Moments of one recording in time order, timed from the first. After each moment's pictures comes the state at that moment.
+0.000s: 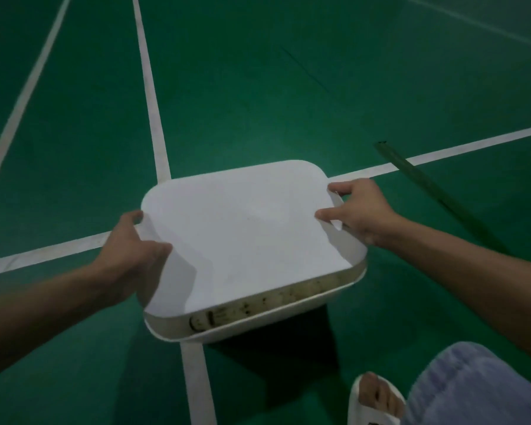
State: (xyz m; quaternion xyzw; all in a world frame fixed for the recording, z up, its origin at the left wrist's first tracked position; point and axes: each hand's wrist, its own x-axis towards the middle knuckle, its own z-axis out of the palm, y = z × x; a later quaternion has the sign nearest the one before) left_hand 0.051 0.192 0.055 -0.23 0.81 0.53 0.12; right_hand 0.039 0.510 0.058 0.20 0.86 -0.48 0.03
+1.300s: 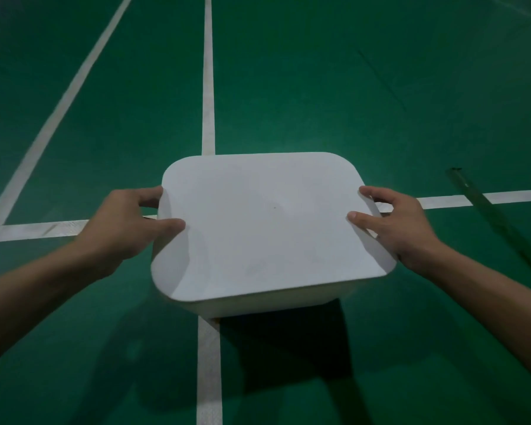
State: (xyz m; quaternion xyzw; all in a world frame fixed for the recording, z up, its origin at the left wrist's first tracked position) left_hand 0.001 0.126 0.043 -0.16 0.88 0.45 0.05; right_hand -0.028 0.488 0.022 0.13 0.85 -0.52 0.02
